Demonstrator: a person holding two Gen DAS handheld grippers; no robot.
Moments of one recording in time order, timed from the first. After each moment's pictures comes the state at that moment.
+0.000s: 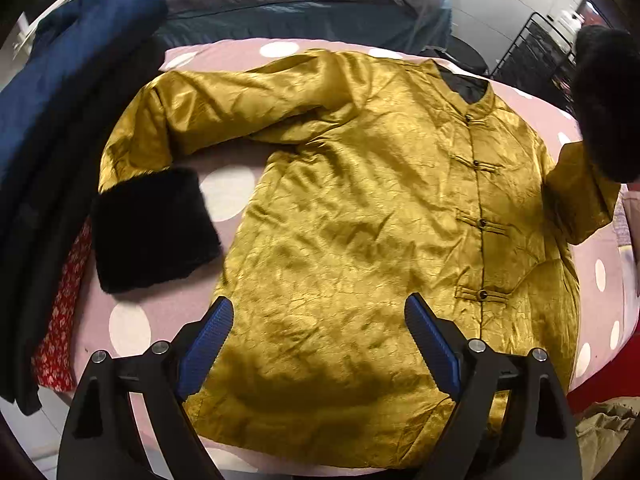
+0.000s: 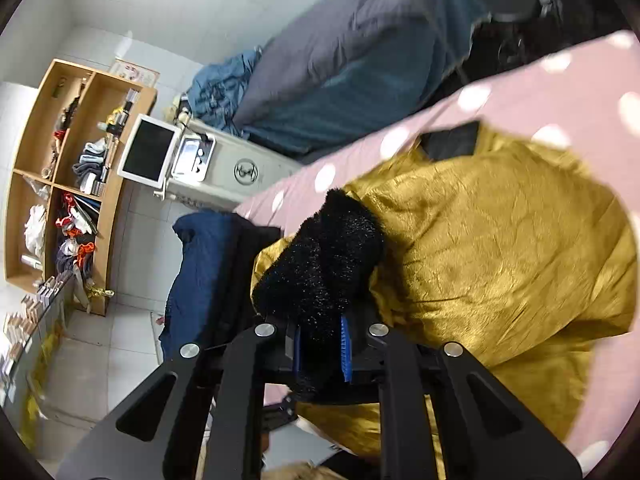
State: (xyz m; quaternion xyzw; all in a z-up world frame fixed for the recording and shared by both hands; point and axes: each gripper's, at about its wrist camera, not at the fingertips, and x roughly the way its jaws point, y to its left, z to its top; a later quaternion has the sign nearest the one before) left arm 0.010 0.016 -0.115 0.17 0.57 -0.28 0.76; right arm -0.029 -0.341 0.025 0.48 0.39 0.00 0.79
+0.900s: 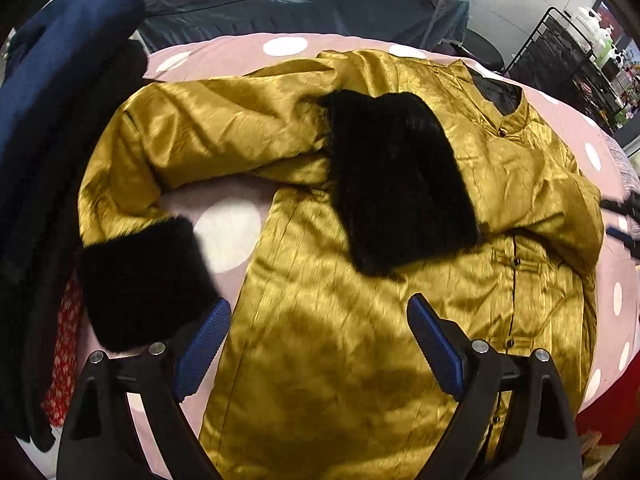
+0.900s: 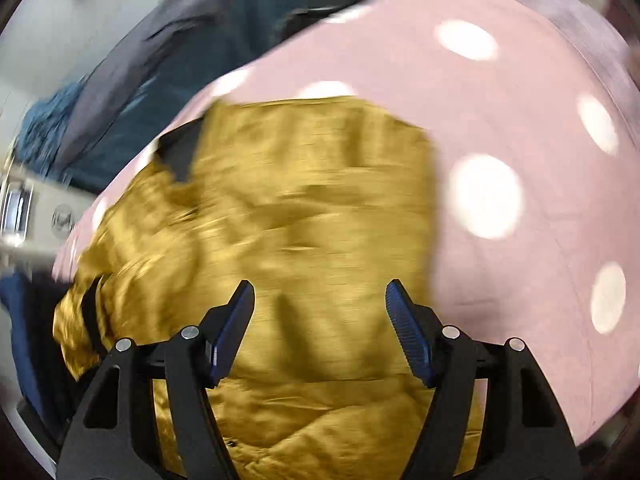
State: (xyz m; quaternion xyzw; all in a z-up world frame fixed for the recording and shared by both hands) left arm 0.065 -0.030 -0.142 0.19 0.57 -0.27 0.75; right arm -0.104 -0.406 -0.160 0.44 0.45 -0.33 0.70
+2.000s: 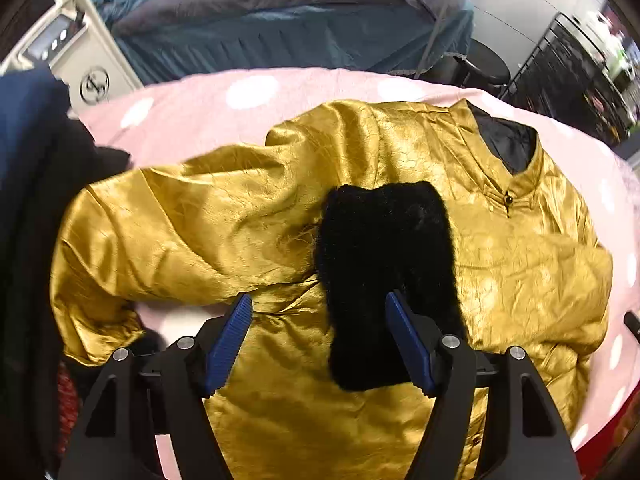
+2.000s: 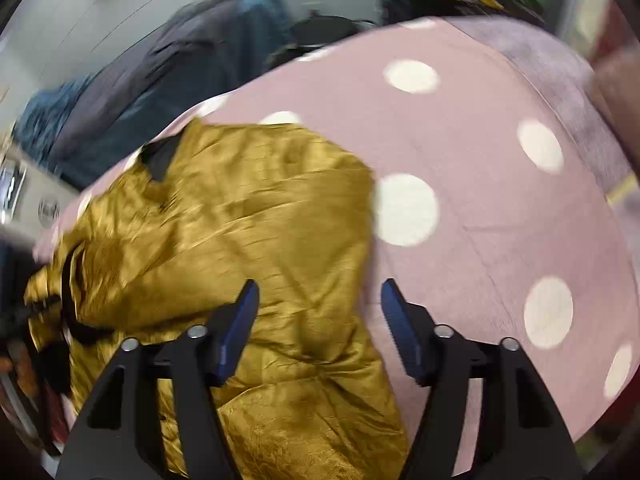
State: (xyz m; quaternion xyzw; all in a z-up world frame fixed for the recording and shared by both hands) left arm 0.106 -0.122 -0.139 0.20 0.55 -0.27 0.76; right arm -0.146 -0.375 -0.131 0.32 0.44 -0.35 0.76
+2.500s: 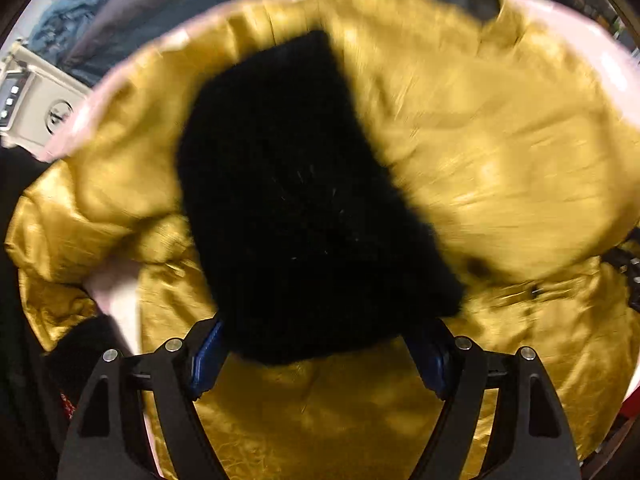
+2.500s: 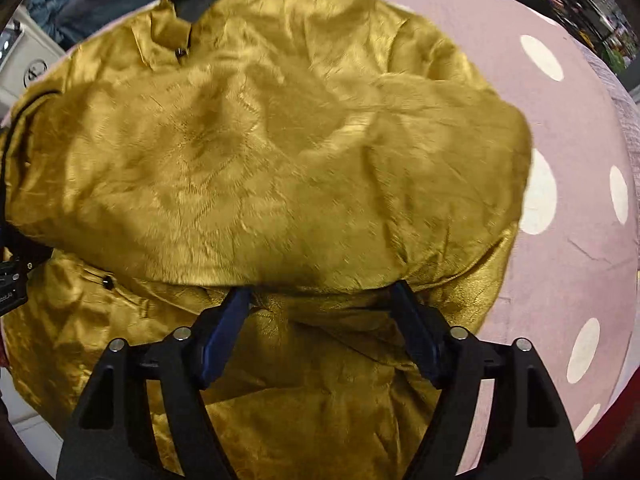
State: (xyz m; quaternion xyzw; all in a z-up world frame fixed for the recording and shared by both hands) left arm 0.051 -0.157 -0.225 0.35 0.59 -0.27 0.68; right arm -0.066 -0.338 -0.226 0.23 0.61 -0.28 0.71
